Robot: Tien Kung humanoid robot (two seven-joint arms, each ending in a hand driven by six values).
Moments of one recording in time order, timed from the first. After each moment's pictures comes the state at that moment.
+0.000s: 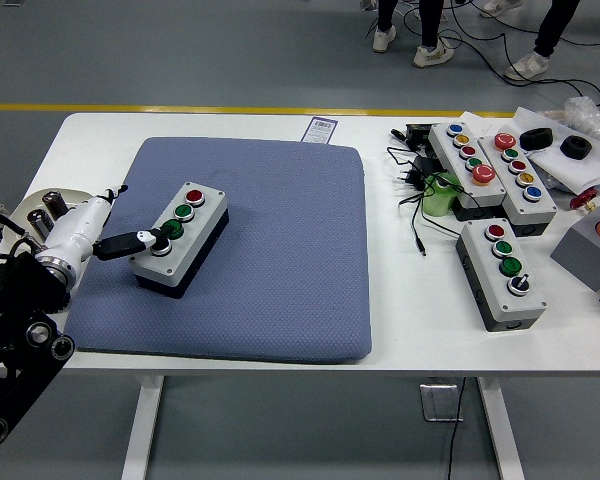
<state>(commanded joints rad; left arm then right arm) -0.32 0.34 -1.12 -1.38 1.90 0.06 0.47 0.10 -0.02 1.68 0.18 -1.62 -0.16 -0.24</state>
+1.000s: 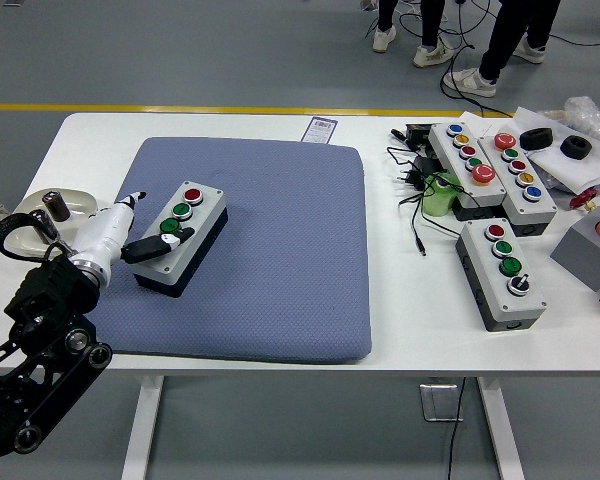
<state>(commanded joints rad) -0.36 0.26 -1.05 -1.41 2.01 0.09 0.65 0.10 -0.03 1.68 0.18 -1.62 -0.16 -0.24</state>
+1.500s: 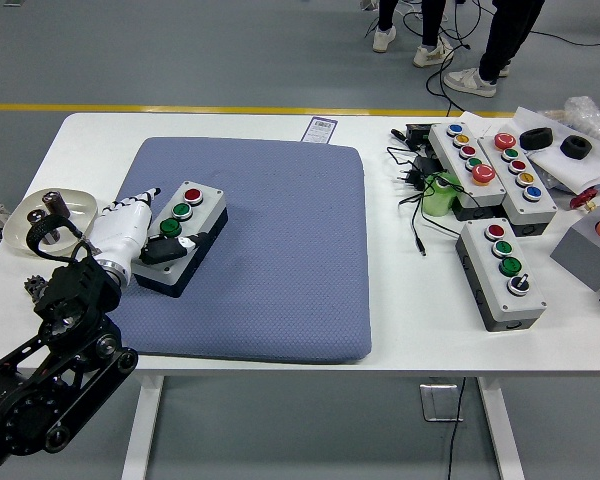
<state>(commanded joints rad) -0.40 0.21 -1.01 -1.34 2.14 0.07 0.65 0.11 -0.03 1.68 0.18 -1.62 -0.16 -0.24</state>
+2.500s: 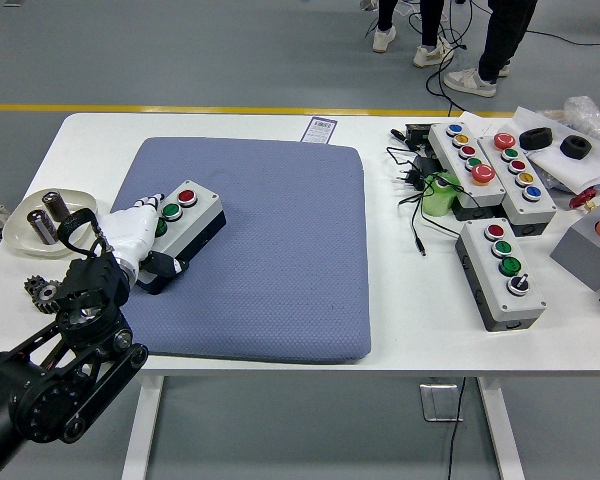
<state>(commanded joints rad) -0.43 0.17 -1.01 -1.24 2.27 0.01 0.65 0.10 -0.03 1.69 0.18 -1.63 -0.17 -0.24</state>
